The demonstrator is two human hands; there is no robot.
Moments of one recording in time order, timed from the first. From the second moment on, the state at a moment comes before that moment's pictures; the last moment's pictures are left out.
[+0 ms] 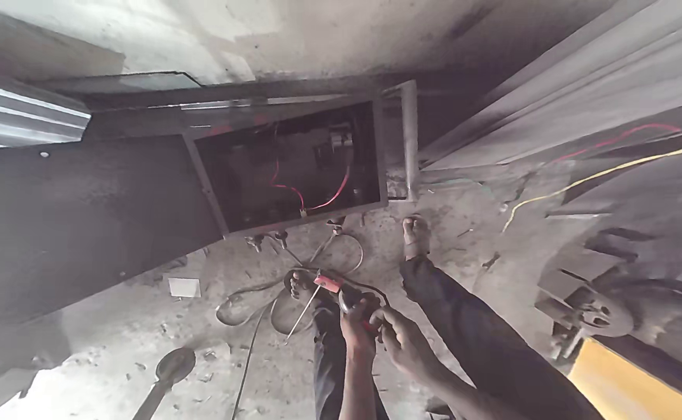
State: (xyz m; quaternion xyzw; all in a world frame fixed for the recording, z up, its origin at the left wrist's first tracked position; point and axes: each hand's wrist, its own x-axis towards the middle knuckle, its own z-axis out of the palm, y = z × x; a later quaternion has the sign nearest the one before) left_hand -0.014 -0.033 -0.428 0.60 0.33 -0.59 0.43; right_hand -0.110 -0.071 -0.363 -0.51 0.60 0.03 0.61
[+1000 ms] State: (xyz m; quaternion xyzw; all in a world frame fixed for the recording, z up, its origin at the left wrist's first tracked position) left_hand -0.039 -0.035 -0.431 0.65 0.31 -0.55 0.42; right_hand -0.117 -0.090 -0.404 -0.57 0.54 0.11 0.61
